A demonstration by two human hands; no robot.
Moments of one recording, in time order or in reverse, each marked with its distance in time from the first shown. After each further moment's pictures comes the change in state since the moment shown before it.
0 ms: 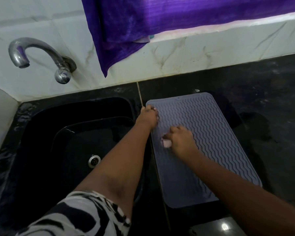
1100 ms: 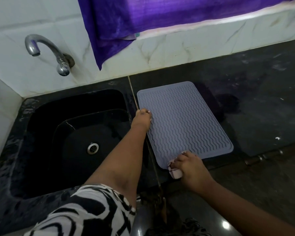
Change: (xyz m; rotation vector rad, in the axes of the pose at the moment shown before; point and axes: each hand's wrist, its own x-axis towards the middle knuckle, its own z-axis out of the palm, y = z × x) left_hand -0.101 0.029 0.035 -0.121 0.126 0.003; right_hand -0.212 -0.015 0.018 0.119 -0.071 -0.047
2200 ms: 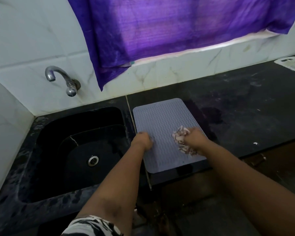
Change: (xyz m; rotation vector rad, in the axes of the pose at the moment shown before) left_hand -0.079 0.044 -0.015 -0.021 -0.211 -0.139; right_hand 0.022 0.043 -0.101 0.615 0.158 0.499
